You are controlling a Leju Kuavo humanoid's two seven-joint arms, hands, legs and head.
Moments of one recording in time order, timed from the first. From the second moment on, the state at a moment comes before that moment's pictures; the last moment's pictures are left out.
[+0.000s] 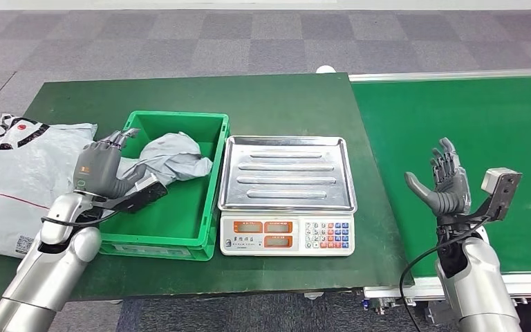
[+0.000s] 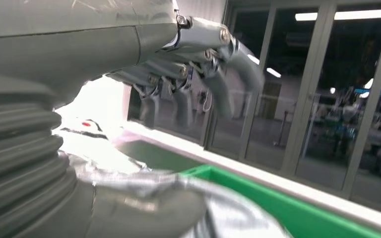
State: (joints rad) left arm -0.44 0.31 -0.35 -1.21 -0.90 0.32 -0.10; right arm -0.34 -0.20 -0.01 -1.08 -0.41 0.18 -0.37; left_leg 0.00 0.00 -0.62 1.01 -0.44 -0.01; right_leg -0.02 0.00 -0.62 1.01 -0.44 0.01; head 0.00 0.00
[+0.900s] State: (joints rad) left arm -0.53 0.23 -0.36 -1.11 -0.24 -0.14 -0.28; right arm -0.51 -0.17 0.07 -0.93 -0.35 0.21 -0.36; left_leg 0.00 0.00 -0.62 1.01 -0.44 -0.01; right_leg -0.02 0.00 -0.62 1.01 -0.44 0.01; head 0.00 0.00
